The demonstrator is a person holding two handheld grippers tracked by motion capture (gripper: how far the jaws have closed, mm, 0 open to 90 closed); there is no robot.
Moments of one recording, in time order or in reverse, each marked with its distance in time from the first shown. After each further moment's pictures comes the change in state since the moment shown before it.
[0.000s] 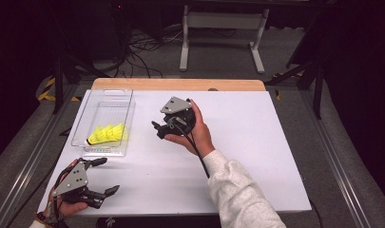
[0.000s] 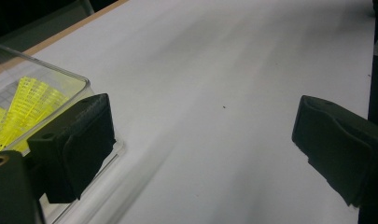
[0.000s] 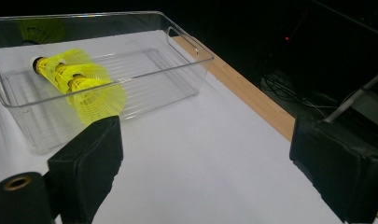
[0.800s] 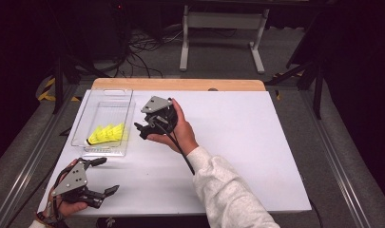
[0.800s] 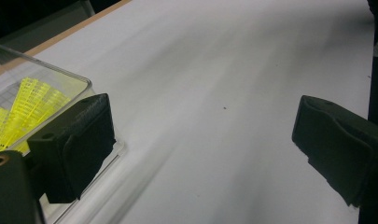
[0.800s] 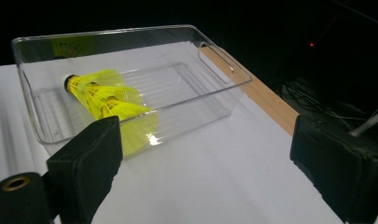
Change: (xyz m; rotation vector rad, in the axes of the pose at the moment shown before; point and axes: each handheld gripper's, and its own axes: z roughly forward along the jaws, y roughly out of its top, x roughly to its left) left arm 0.001 0.000 -0.001 -0.002 -0.005 0.000; right arm 0.025 0.025 0.030 -0.005 0.072 -0.021
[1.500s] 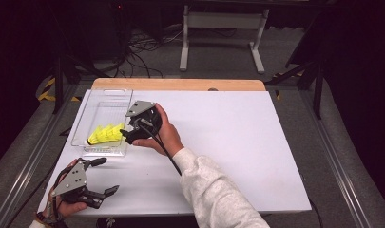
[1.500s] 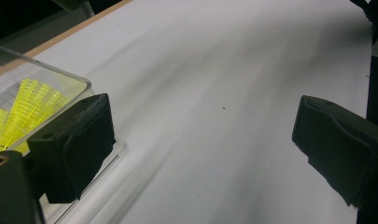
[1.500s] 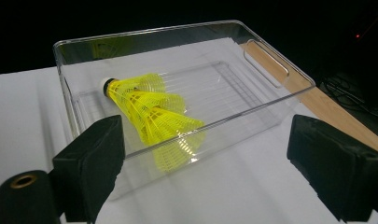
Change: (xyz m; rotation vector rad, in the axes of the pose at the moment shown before) left arm 0.000 0.000 -0.001 -0.002 0.006 0.011; right arm 0.025 0.009 0.033 0.021 0.116 0.018
